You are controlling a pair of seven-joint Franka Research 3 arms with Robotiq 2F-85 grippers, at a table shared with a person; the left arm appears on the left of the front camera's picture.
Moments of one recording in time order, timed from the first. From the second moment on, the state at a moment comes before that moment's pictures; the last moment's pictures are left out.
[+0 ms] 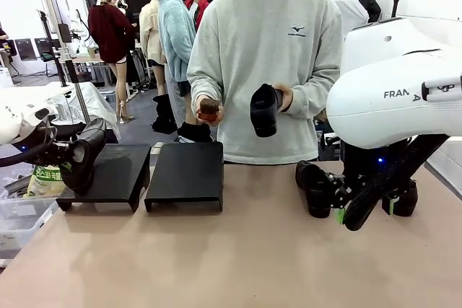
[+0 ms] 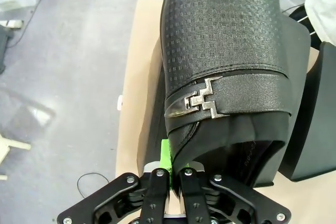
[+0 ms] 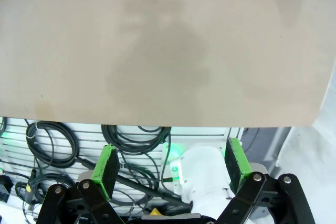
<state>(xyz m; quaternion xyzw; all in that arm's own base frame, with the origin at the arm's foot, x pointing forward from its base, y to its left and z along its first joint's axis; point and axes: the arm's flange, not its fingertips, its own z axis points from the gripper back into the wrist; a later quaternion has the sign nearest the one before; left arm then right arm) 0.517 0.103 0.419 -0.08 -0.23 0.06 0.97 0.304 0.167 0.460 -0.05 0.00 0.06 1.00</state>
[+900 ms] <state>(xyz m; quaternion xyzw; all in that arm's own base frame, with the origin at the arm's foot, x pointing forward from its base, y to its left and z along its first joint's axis) 0.514 0.109 0.427 -0.10 -0.21 0.05 0.97 0.304 0.167 0.460 -0.05 0.00 0.06 1.00</state>
